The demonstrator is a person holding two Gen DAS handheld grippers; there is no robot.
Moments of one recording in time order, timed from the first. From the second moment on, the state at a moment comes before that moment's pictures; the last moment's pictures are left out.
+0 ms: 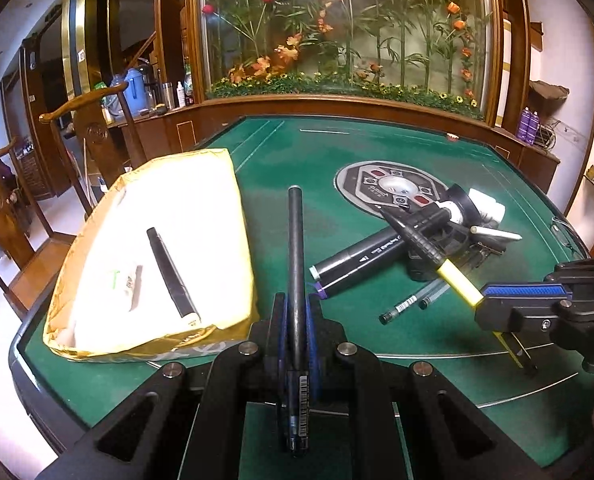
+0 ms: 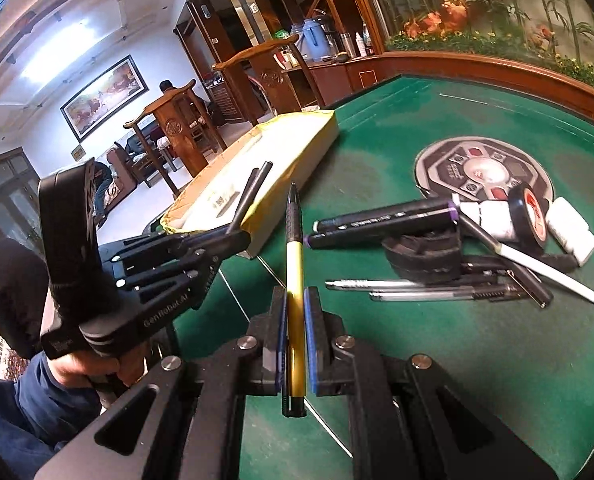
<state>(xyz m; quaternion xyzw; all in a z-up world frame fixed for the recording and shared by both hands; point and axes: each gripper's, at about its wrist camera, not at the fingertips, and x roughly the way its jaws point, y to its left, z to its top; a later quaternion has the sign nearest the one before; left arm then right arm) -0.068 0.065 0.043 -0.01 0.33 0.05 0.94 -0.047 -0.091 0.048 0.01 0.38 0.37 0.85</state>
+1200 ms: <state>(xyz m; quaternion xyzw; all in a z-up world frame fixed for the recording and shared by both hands) -0.043 0.186 0.061 -0.13 0.32 0.10 0.93 0.020 0.038 0.076 0.01 0.39 0.40 0.83</state>
